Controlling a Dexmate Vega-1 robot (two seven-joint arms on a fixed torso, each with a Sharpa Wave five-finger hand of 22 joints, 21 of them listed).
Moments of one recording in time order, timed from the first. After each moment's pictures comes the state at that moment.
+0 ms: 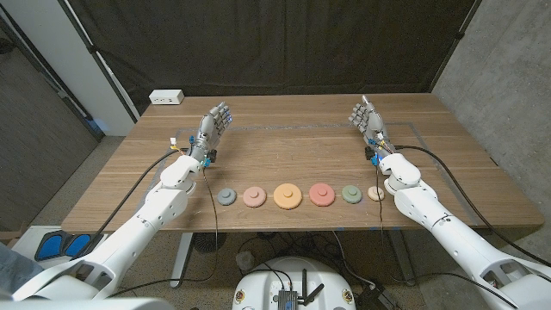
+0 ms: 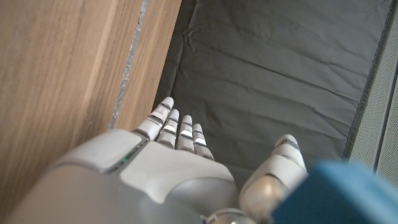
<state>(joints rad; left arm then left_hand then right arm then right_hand) 0.86 0.54 0.35 -1.33 -0.66 -0.32 -0.04 0.10 -0.02 0.55 -0.16 0.17 0.08 0.05 0.18 0.17 0.08 0.04 0.20 0.18 0.07 0.02 0.19 0.17 0.07 -0.02 0.19 0.17 -0.86 -0.49 -0.38 -1.35 0.58 0.34 -0.05 0.23 0.05 0.22 -0.13 0.17 0.06 0.11 0.20 0.18 0.13 0.09 0.21 0.19 0.06 0.06 0.23 0.38 0.24 0.03 0.21 0.18</state>
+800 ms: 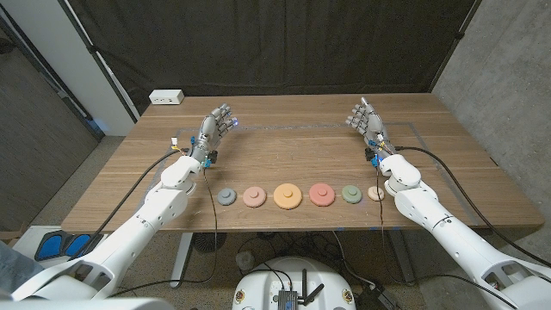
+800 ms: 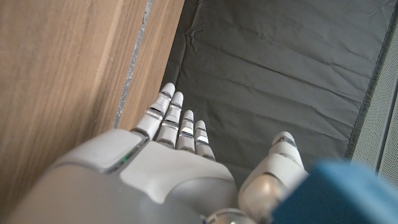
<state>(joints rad) 0.87 0.54 0.35 -1.34 -0.65 -0.31 -0.04 0.10 -0.02 0.55 -0.16 0.17 0.07 0.01 0.18 0.17 0.09 0.01 0.21 0.19 0.34 0.00 0.25 0.20 0.30 0.07 0.27 0.19 -0.87 -0.50 -0.38 -1.35 0.58 0.34 -0.06 0.24 0.06 0.23 -0.14 0.17 0.12 0.05 0.21 0.19 0.21 0.09 0.23 0.21 0.33 0.07 0.34 0.39 0.43 0.09 0.26 0.18</state>
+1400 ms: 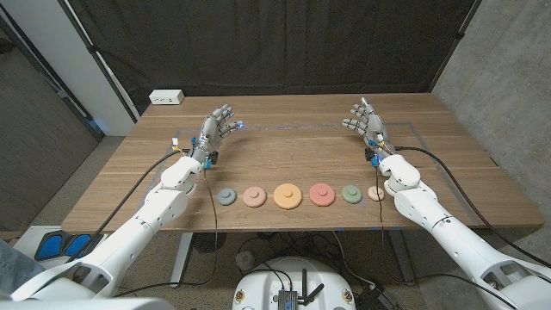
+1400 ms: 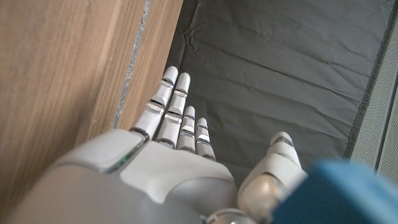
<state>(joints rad) 0.88 0.55 0.36 -1.36 -0.65 -0.30 -0.04 0.08 -0.03 0.55 -0.16 0.17 0.09 0.00 0.19 0.17 0.14 0.03 0.22 0.19 0.54 -0.01 0.31 0.22 0.45 0.07 0.33 0.21 -0.86 -0.49 -0.38 -1.35 0.58 0.35 -0.05 0.24 0.08 0.23 -0.14 0.17 0.16 0.04 0.21 0.20 0.26 0.08 0.25 0.24 0.56 0.03 0.45 0.47 0.63 0.08 0.34 0.20</state>
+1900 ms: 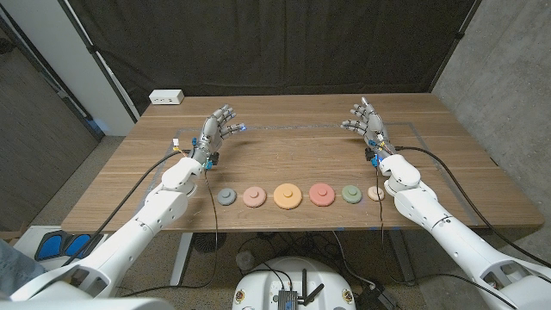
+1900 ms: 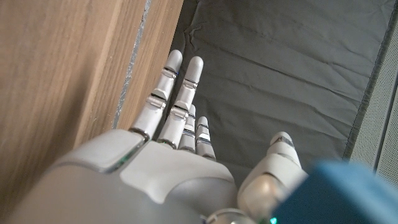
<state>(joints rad) 0.90 0.56 0.36 -1.39 -0.64 -0.29 -0.01 0.09 -0.01 0.55 -0.16 0.17 0.12 0.01 0.19 0.17 0.19 0.03 0.23 0.20 0.71 -0.04 0.42 0.28 0.60 0.03 0.43 0.26 -0.87 -0.49 -0.38 -1.34 0.57 0.35 -0.06 0.25 0.06 0.23 -0.14 0.17 0.18 0.04 0.21 0.20 0.26 0.08 0.26 0.27 0.76 -0.07 0.60 0.60 0.78 0.03 0.45 0.25</state>
